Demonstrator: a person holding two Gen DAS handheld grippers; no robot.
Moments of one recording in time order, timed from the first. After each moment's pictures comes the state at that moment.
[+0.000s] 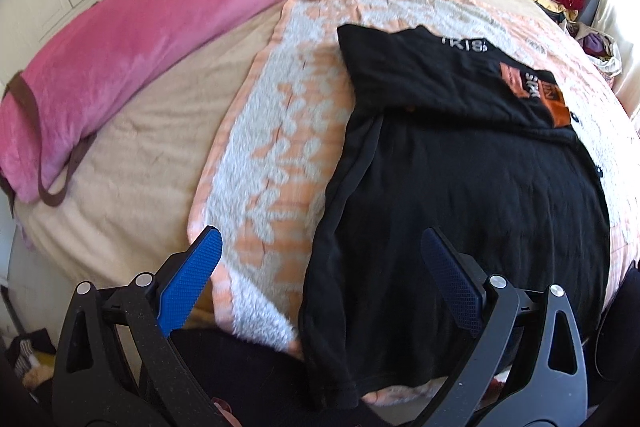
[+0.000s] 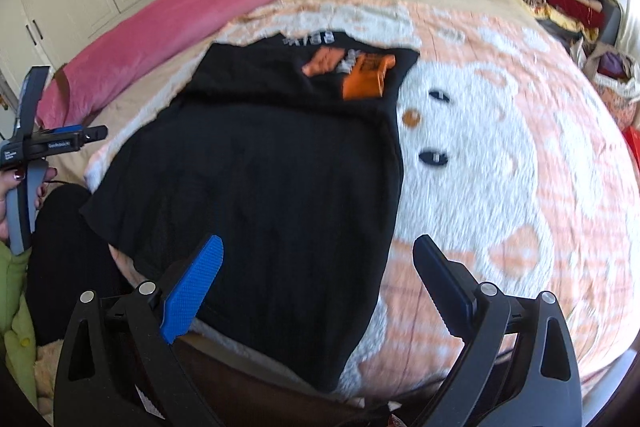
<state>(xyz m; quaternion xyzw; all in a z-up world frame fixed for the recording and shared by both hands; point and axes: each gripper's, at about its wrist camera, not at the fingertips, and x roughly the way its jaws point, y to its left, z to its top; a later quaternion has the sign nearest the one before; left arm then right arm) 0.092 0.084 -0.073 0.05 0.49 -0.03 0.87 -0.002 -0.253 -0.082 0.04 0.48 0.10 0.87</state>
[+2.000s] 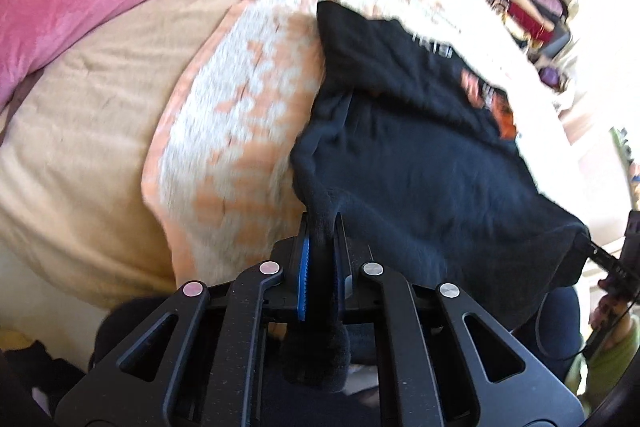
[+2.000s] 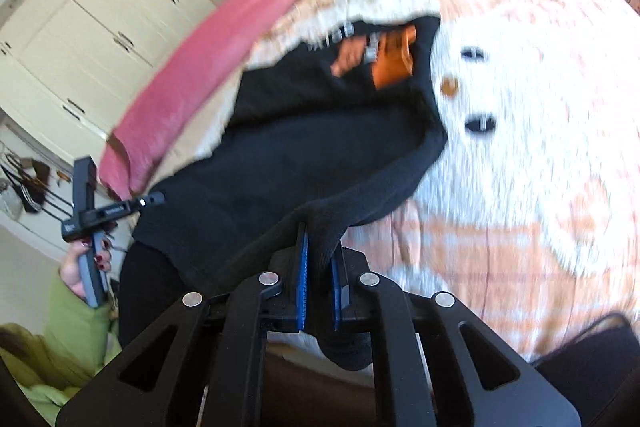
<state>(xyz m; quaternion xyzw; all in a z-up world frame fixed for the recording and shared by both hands) 0.095 0.136 -0.068 -0.09 0.53 -0.12 0.83 0.002 -0.322 -0.058 0.23 0.46 0.19 0.84</state>
